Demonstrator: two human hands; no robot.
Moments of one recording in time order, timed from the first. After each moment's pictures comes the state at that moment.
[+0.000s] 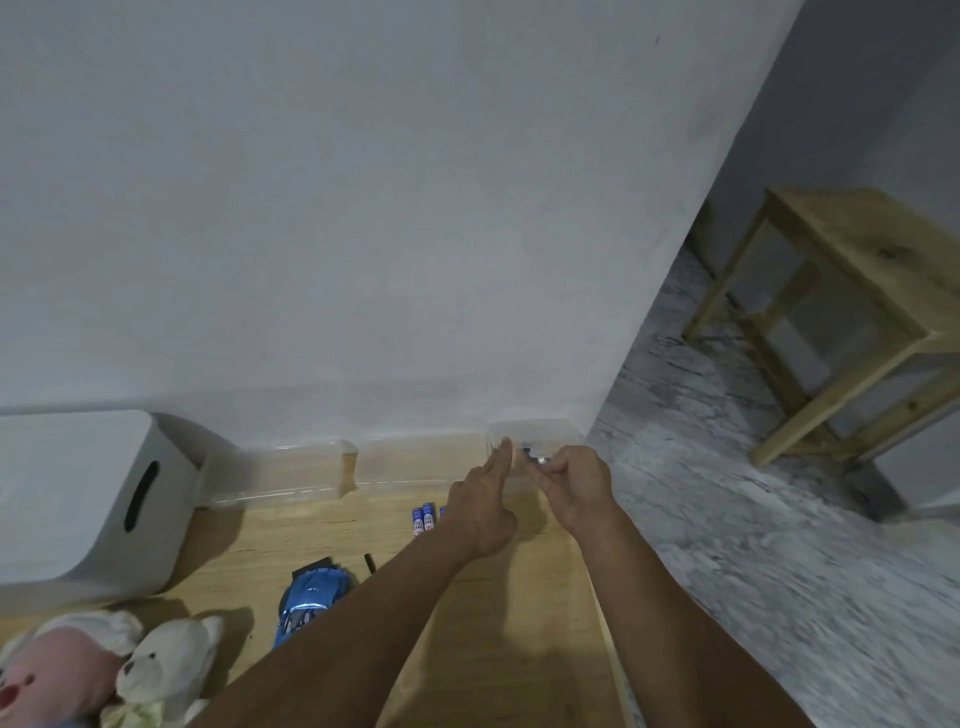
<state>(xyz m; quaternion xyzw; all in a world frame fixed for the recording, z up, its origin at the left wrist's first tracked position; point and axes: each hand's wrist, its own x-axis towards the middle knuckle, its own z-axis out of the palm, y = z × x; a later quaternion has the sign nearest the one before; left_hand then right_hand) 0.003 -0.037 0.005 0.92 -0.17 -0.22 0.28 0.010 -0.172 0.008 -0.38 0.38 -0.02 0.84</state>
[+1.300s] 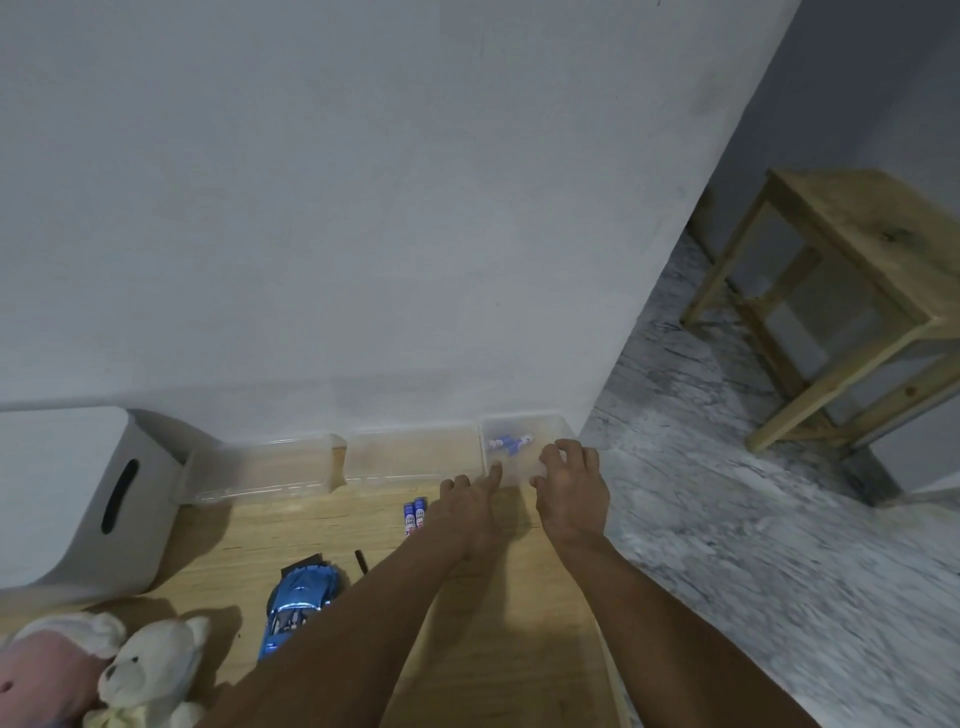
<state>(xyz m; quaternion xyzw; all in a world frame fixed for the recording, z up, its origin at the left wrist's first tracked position) 0.012 -0.037 -0.023 0.93 -0.15 -0.30 0.13 -0.002 -0.184 -0.057 -0.98 0.12 -0.10 0.10</state>
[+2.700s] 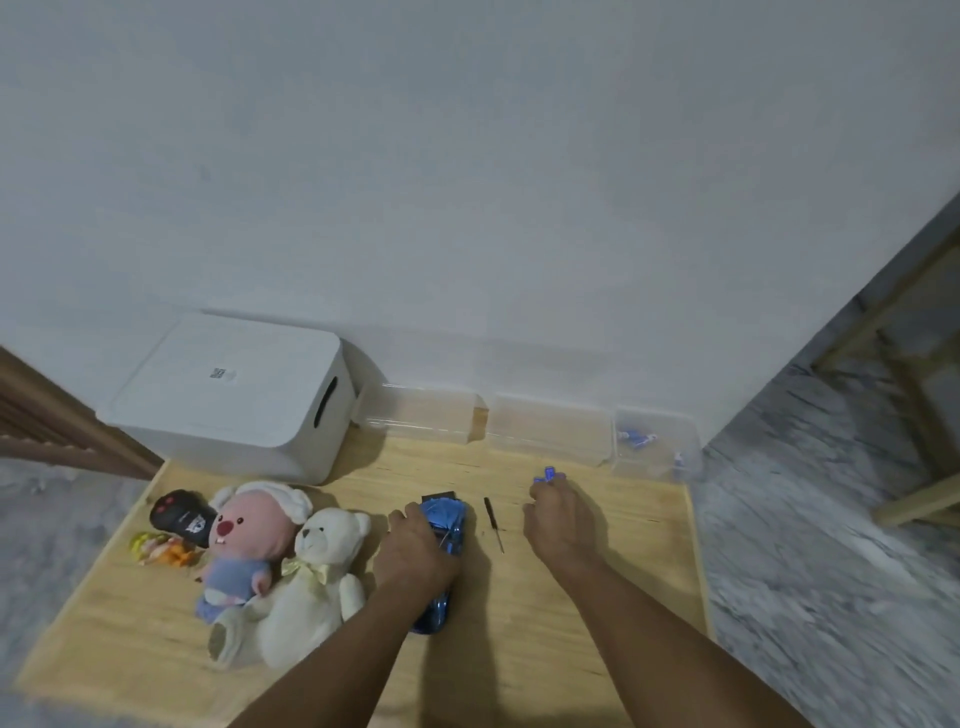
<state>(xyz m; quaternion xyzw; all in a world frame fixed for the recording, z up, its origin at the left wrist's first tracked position) -0.094 0.145 -0.027 0.93 0.22 -0.19 0.22 -0.042 -0.022 -0.043 -0.98 0.04 0.11 0.14</state>
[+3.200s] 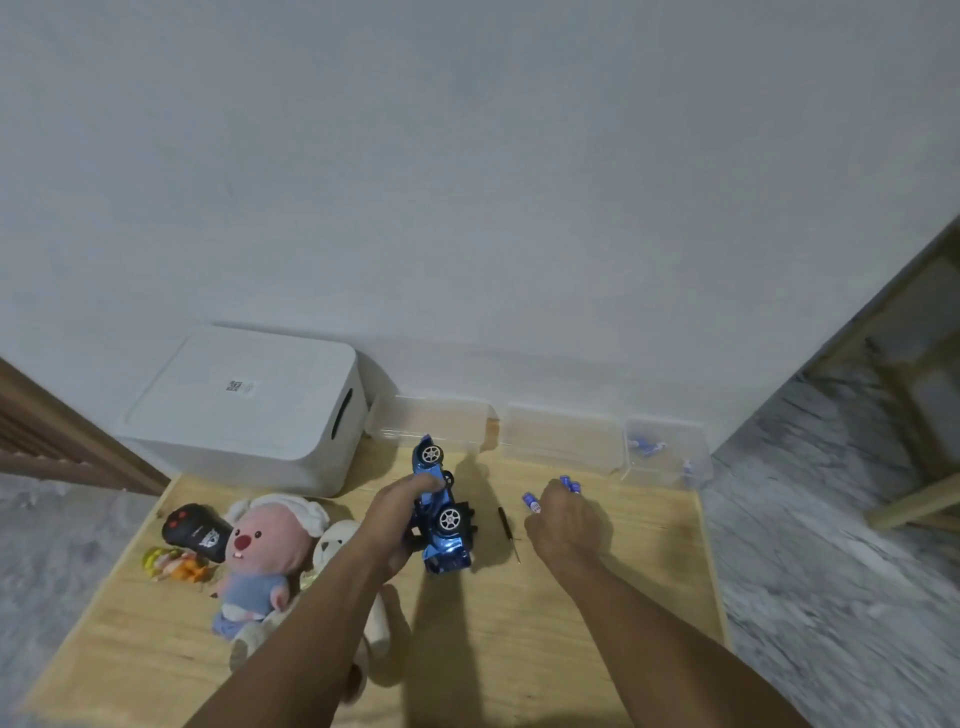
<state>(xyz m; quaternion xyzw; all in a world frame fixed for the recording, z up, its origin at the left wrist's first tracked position) -0.063 0.197 0.011 0.56 0.30 -0.17 0.75 -0.043 0.004 -0.017 -0.97 0.13 0.13 0.15</state>
